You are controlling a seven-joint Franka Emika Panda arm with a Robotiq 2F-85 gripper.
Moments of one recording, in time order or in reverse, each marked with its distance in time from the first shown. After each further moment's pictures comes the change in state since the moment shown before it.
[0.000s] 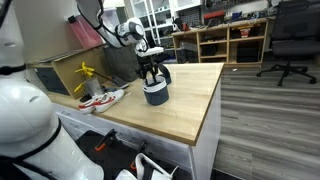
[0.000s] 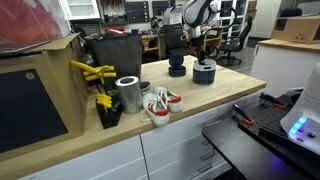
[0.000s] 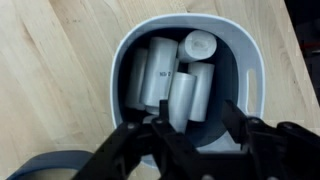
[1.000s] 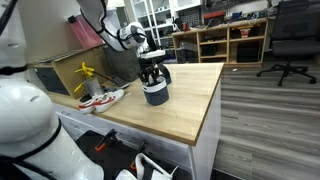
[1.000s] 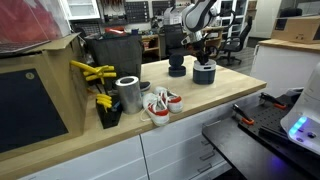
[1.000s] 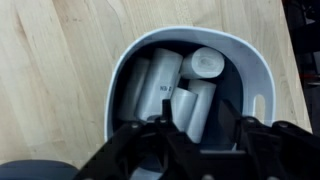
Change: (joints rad) arm 0.010 0.036 -0.012 -0.001 -0.060 -0.012 -0.094
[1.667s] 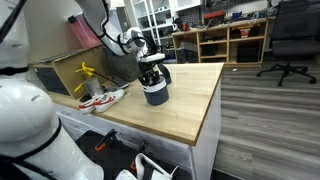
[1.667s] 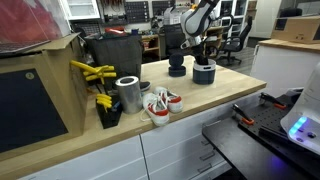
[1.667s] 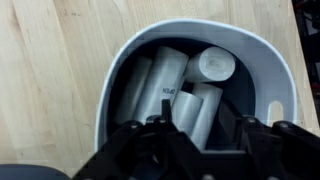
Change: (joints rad) arm 0.013 0.037 0.000 -0.003 -0.055 0.024 0.016
